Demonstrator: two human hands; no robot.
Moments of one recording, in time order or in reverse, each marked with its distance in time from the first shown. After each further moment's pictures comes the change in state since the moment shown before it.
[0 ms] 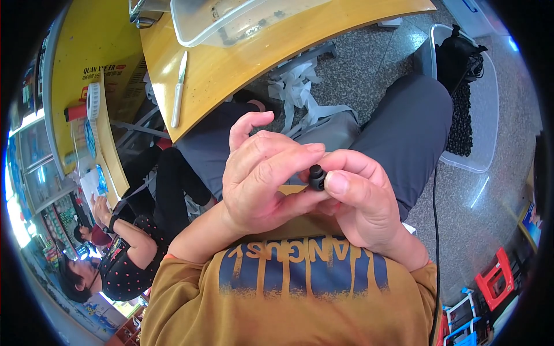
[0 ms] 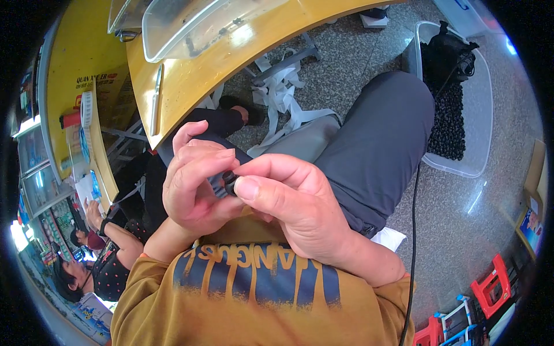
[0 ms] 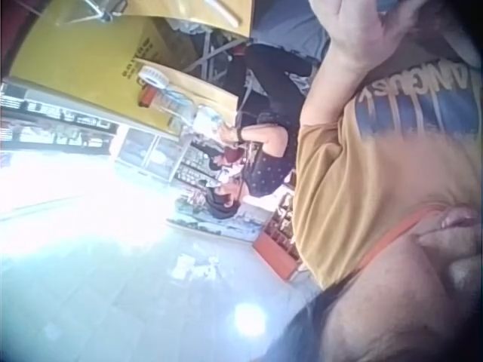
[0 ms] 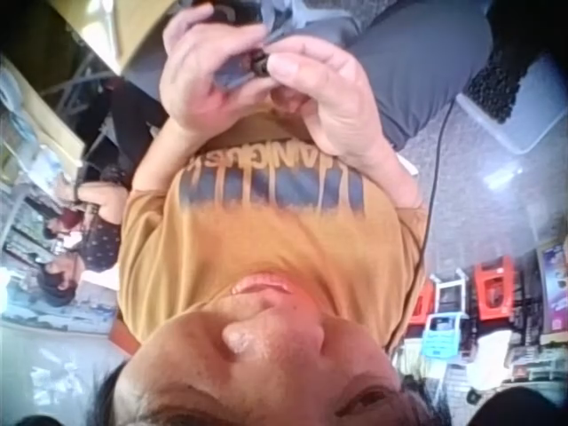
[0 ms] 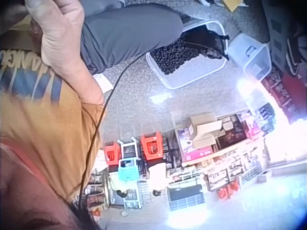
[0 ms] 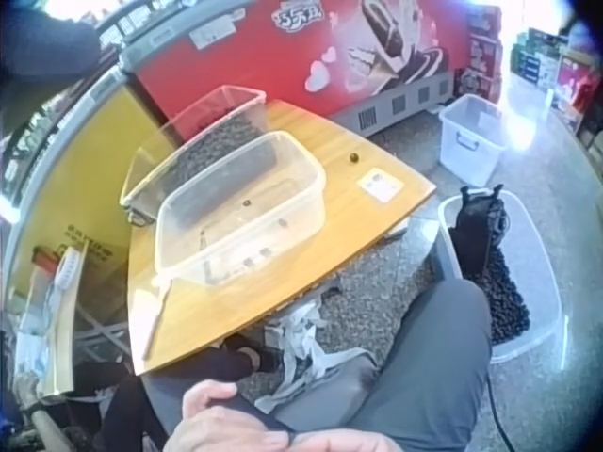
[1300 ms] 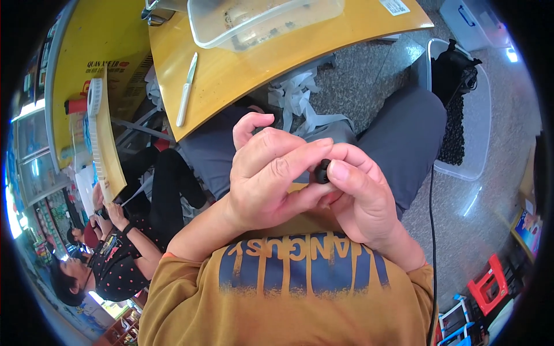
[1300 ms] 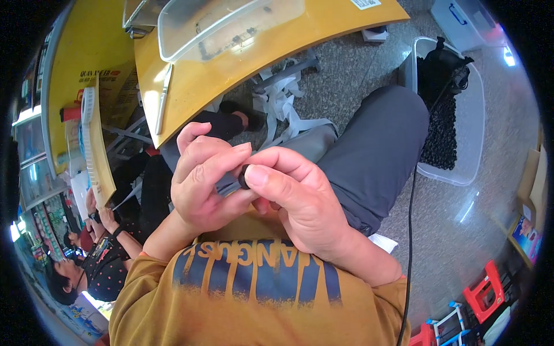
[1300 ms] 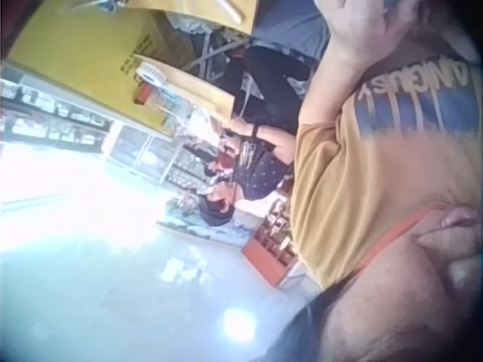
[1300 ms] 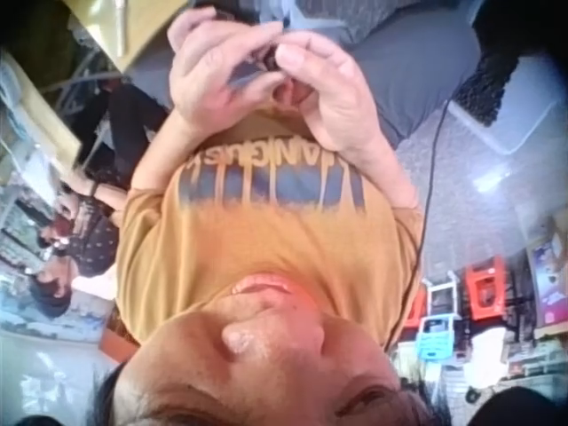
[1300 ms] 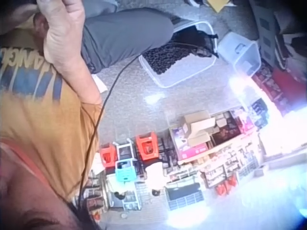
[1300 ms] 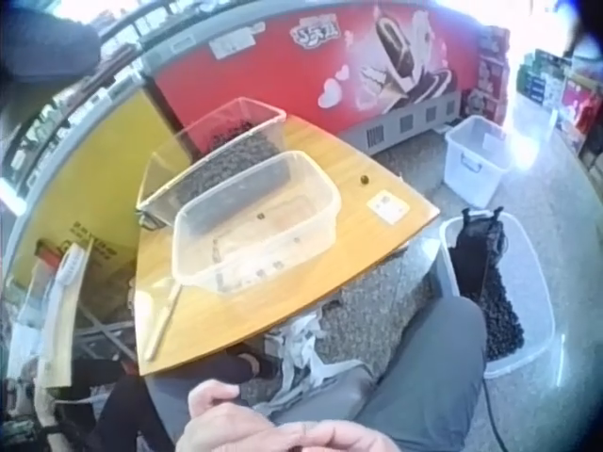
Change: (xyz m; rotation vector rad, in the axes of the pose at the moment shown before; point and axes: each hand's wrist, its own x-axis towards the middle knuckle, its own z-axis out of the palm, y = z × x) left_hand 0.002 0.004 -0.009 0.093 0.019 0.014; right_hand 0.003 -0.002 0.015 -0.103 -0.015 -0.068
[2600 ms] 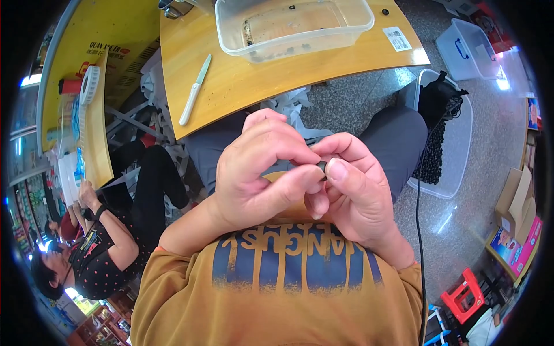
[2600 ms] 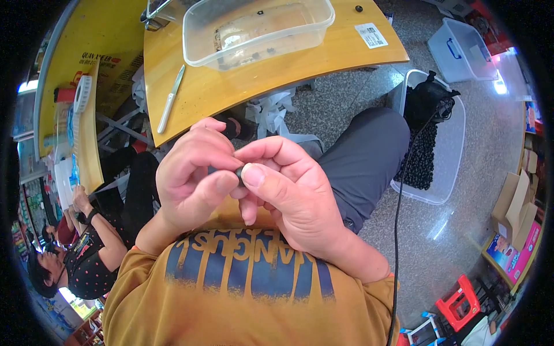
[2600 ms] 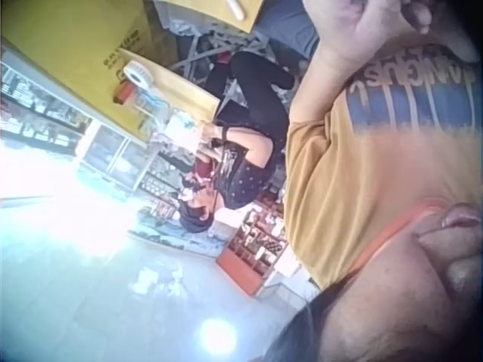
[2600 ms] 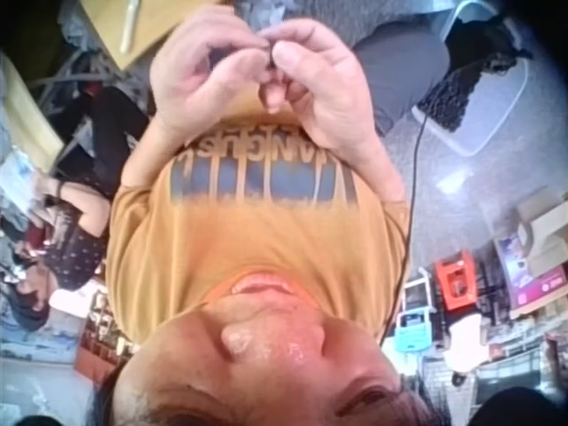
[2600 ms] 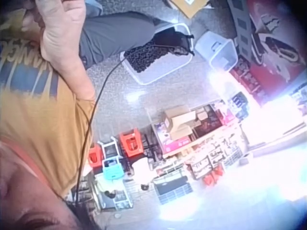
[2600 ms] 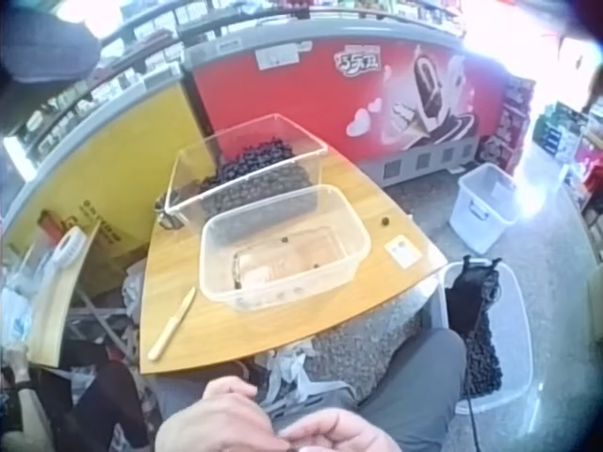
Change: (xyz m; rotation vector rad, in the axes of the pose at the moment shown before) left_hand 0.018 -0.009 -0.047 -0.369 -0.009 -0.151; right_hand 0.014 -0.019 0.049 -0.114 -0.015 -0.012
